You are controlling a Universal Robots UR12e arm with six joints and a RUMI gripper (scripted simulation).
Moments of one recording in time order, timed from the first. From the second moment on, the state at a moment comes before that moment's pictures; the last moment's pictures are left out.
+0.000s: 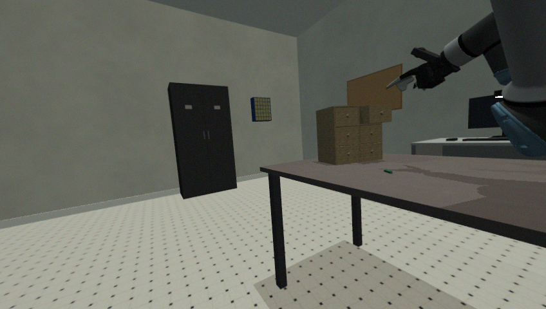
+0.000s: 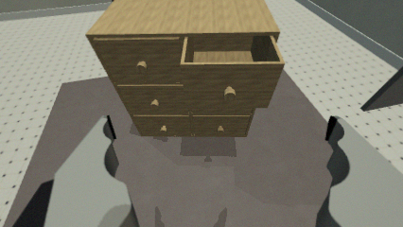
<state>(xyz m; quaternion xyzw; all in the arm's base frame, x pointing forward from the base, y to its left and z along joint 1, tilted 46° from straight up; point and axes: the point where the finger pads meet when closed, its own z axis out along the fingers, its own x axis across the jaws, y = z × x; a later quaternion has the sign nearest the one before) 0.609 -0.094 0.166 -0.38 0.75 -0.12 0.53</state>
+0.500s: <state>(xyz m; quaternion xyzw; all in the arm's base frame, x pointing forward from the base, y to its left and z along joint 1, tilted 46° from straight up) 0.609 -0.095 0.166 -0.39 0.75 -0.12 0.53</state>
